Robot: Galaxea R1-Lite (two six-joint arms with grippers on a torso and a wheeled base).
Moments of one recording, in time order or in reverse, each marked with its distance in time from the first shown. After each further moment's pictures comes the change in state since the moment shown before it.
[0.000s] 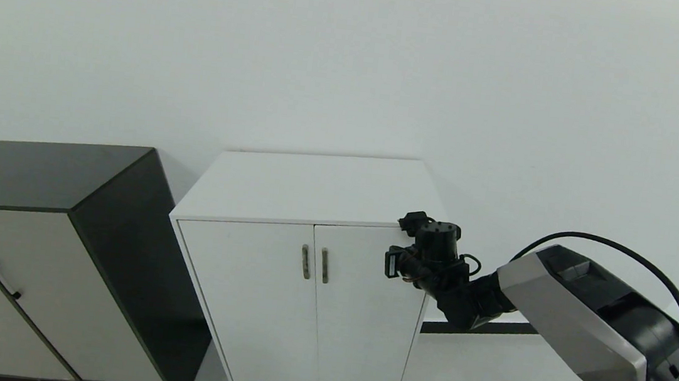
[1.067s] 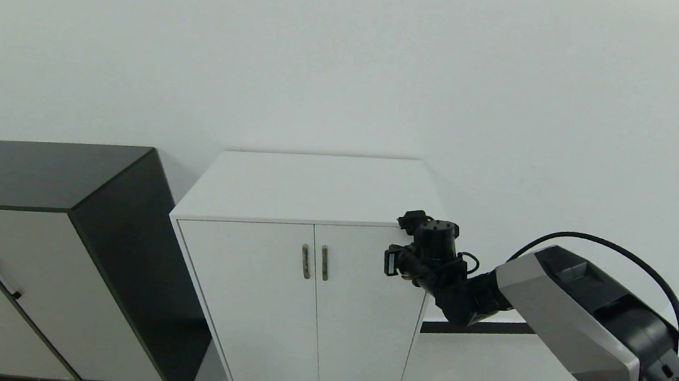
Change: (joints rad) left arm 0.000 0.000 0.000 0.000 0.000 0.000; right arm -0.001 0.020 -0.050 0.033 -0.001 0.000
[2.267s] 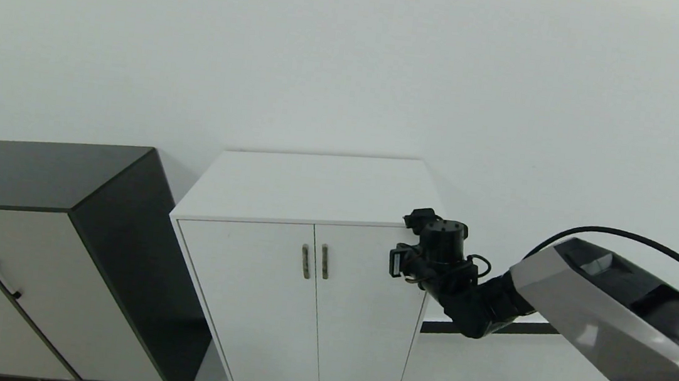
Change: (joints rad) left arm 0.000 0.000 0.000 0.000 0.000 0.000; right arm 0.032 -0.146 0.248 -0.114 -0.114 0.001
